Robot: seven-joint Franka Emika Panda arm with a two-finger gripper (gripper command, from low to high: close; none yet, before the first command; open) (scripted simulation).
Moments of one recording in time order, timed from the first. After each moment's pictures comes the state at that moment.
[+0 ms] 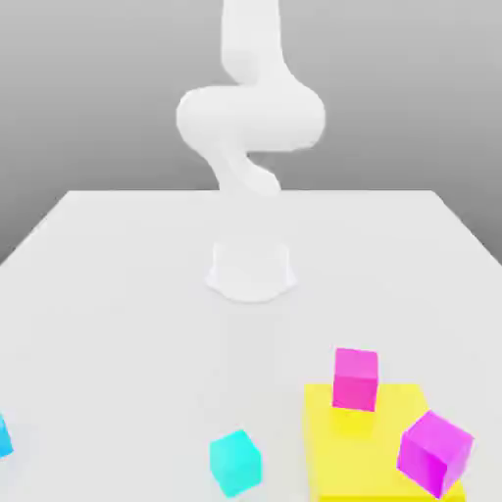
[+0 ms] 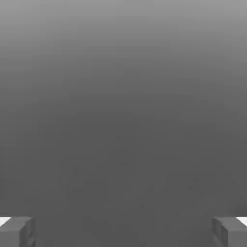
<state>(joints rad) -0.05 -0.71 0.04 -2.32 -0.02 2.34 0.90</state>
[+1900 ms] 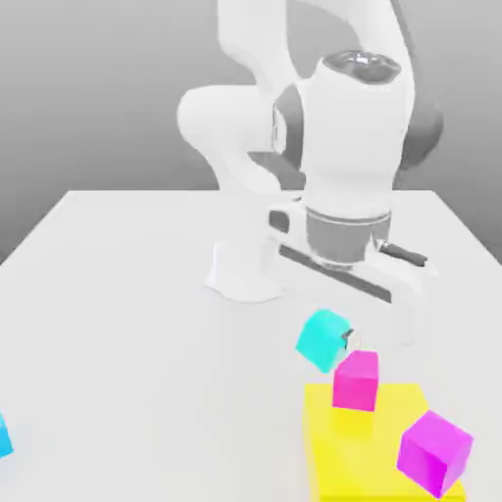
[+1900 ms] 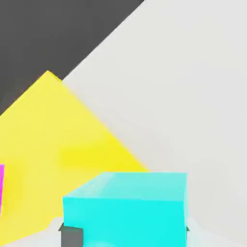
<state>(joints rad) -0.03 -0.20 0.32 -2.62 0.09 2.42 1.71</state>
